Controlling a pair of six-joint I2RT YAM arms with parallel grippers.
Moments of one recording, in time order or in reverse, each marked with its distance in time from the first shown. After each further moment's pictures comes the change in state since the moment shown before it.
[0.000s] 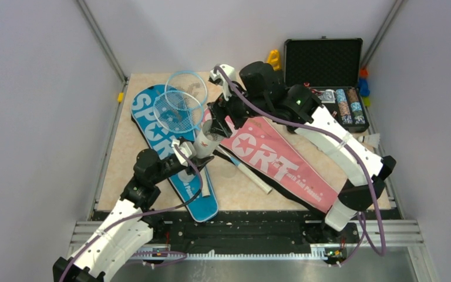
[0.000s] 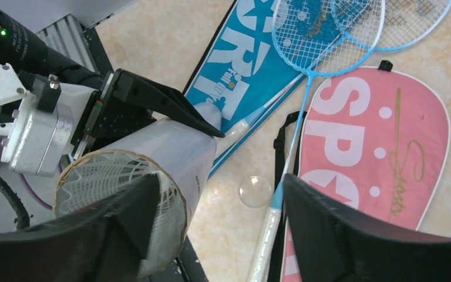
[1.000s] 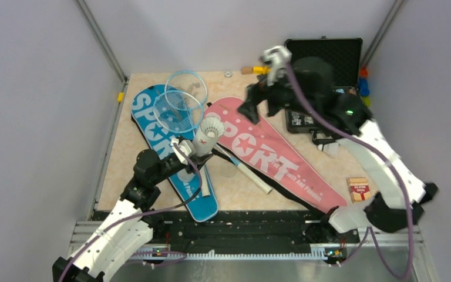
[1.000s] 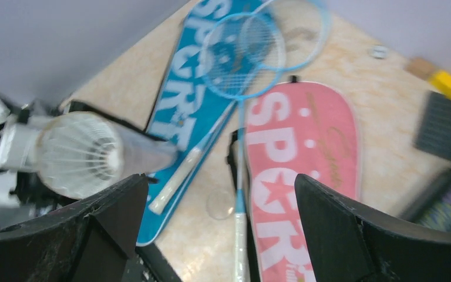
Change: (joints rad) left arm -0.006 -0.003 -0.002 0.006 -0.052 -0.009; right arm -0.072 -0.194 -0.143 0.091 0.132 0.023
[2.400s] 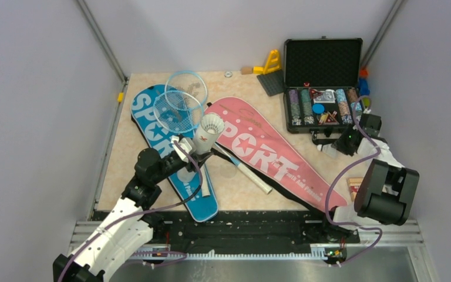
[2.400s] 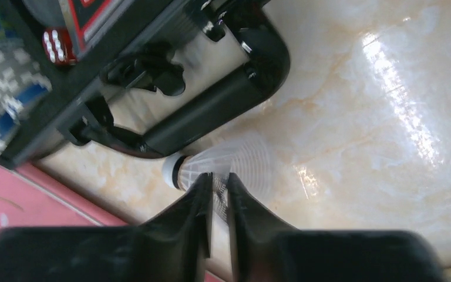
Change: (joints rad) left arm 0.000 0.024 0.002 0.022 -0.043 -0.021; right arm -1.210 -0.033 -1.119 0.559 -0.082 0.333
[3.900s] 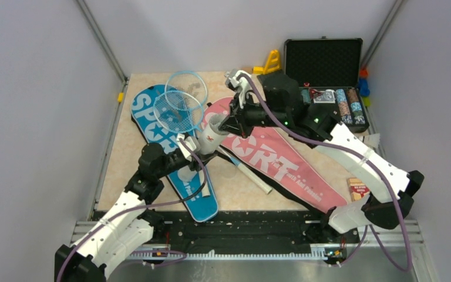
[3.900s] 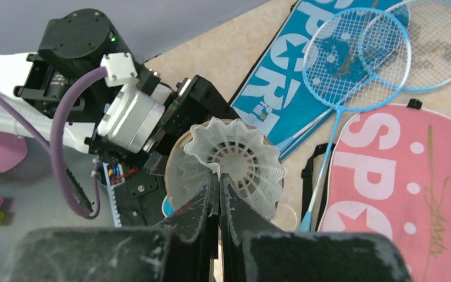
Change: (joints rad) left arm 0.000 0.091 0.032 0.020 0.103 0.027; right arm 1.264 -0.042 0.873 -0.313 -0.168 -0.325
